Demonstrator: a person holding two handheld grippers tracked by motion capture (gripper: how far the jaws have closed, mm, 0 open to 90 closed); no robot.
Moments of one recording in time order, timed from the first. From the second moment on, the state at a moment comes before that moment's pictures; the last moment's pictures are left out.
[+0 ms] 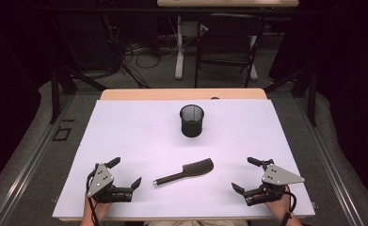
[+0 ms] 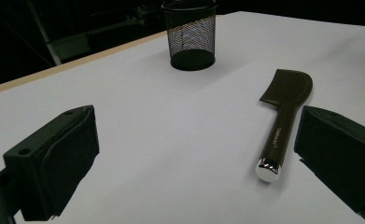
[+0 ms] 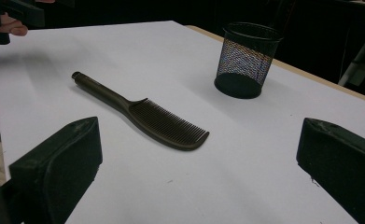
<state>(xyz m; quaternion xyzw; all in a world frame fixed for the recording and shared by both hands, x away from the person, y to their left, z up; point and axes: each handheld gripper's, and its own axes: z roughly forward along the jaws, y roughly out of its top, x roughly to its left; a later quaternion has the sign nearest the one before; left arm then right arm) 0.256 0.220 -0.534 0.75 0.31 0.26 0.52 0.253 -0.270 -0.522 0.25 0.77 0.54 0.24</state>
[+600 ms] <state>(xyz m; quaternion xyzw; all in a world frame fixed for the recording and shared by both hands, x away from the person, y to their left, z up) 0.267 0.203 -0.525 0.77 0.31 0.25 0.50 0.258 -0.268 -0.525 0.25 0.77 0.54 0.23</state>
